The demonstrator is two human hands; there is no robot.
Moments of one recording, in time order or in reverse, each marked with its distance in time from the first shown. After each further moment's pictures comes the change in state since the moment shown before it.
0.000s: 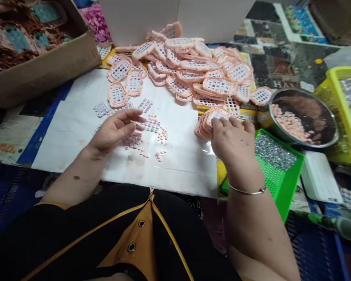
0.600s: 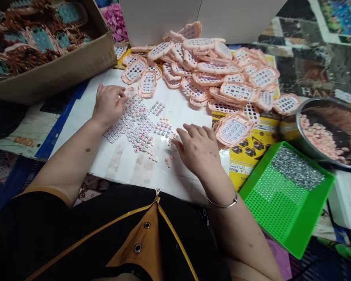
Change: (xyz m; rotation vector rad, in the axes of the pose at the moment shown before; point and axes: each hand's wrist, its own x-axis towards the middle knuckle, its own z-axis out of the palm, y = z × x) left_hand 0.053 -0.014 -0.086 0.948 0.427 0.144; right_hand 0.001 -0.082 0.007 0.345 0.231 -0.346
